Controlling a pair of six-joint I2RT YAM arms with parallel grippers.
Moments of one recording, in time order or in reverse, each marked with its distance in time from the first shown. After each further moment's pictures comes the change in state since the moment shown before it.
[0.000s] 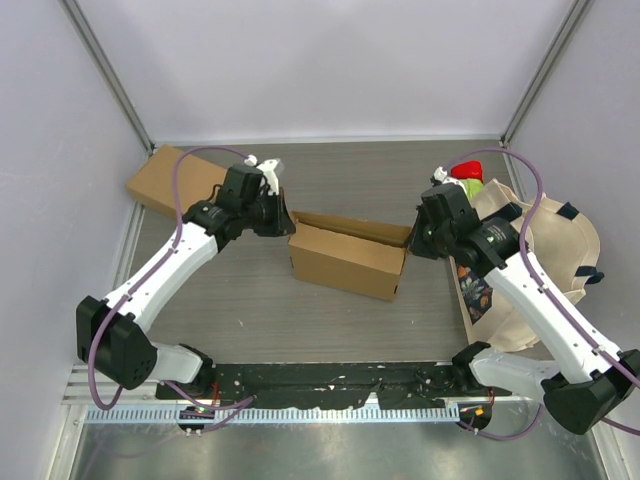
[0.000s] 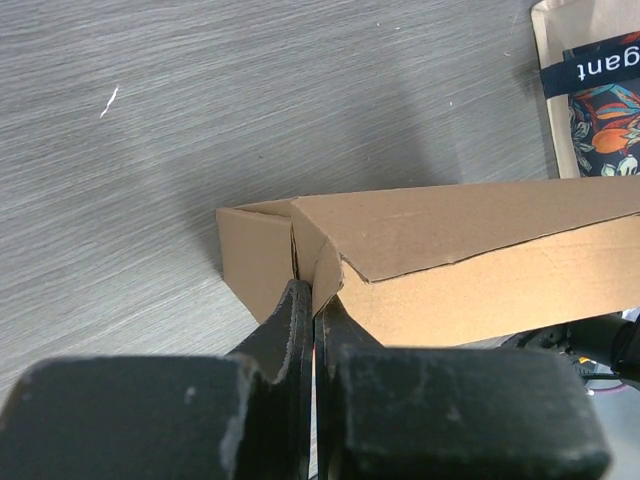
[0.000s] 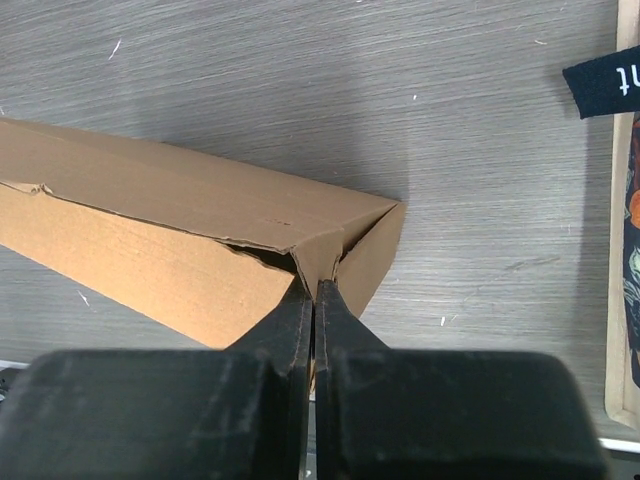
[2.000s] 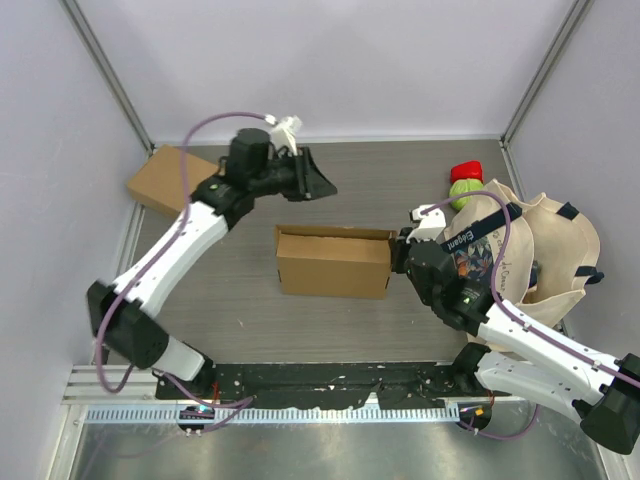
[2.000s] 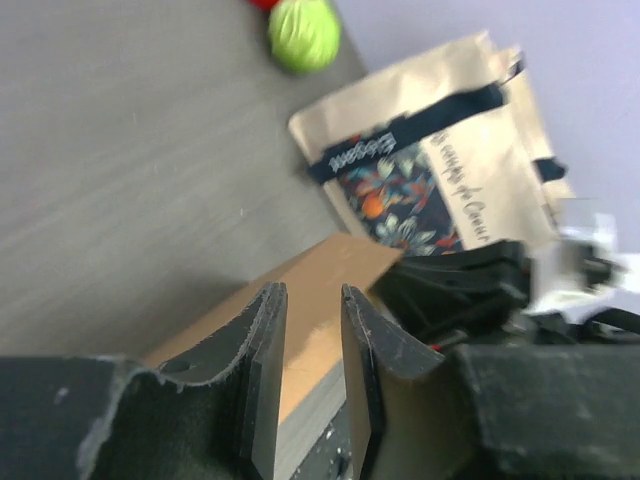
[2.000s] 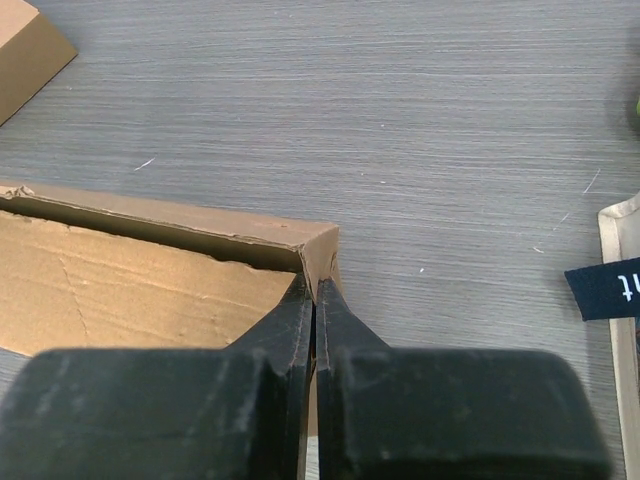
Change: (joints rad) left arm -0.031 0.026 0.265 0.199 0.229 -0.142; right arm 0.277 -0.238 -0.585 0.826 0.402 -0.279
